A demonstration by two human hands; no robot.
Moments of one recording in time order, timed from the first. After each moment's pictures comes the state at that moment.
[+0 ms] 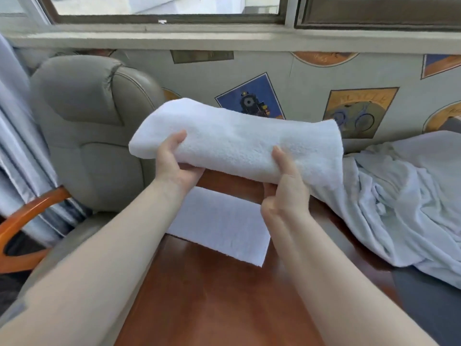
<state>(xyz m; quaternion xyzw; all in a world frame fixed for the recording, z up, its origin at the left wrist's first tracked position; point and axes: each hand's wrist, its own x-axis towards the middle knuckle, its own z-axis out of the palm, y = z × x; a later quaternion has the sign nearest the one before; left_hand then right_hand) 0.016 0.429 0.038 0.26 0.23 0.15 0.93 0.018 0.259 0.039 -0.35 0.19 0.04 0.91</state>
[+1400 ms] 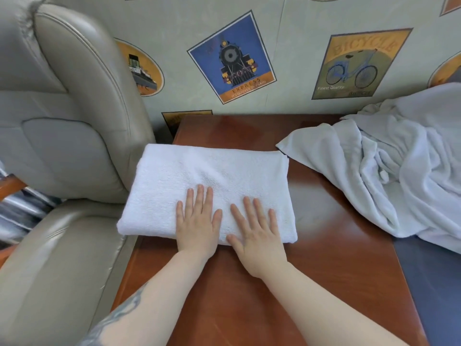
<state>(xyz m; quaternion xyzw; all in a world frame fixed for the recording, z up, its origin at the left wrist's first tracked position) -0.019 0.386 -0.189 0.99 0.16 -0.01 0.04 -0.003 0.229 -0.192 -0.96 -0.24 0.09 0.09</state>
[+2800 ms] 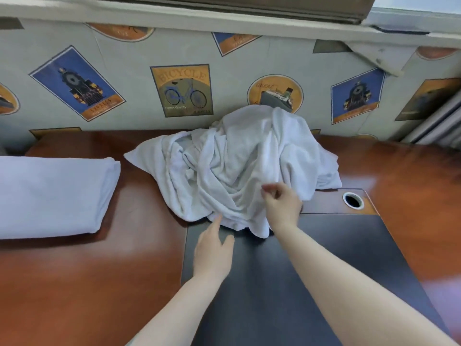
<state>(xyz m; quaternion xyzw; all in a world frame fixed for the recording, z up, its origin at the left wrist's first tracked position) -0.018 -0.121 -0.116 0.84 0.19 -0.05 0.50 0.072 -0.258 -0.076 -0.86 0.12 -0.07 0.50</state>
